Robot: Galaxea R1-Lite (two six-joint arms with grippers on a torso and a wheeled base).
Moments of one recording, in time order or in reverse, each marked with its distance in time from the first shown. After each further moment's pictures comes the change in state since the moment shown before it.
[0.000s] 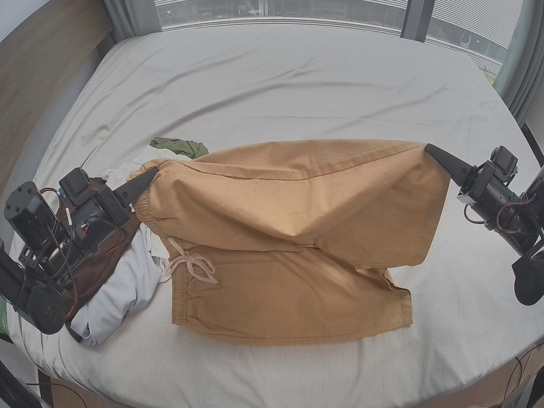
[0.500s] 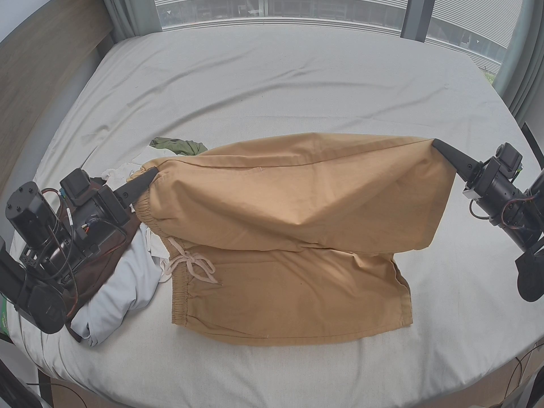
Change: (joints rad) left arm 0.002 0.010 -0.001 0.000 0.000 0.000; right arm -0.028 -0.009 -0.010 0.000 0.004 0.000
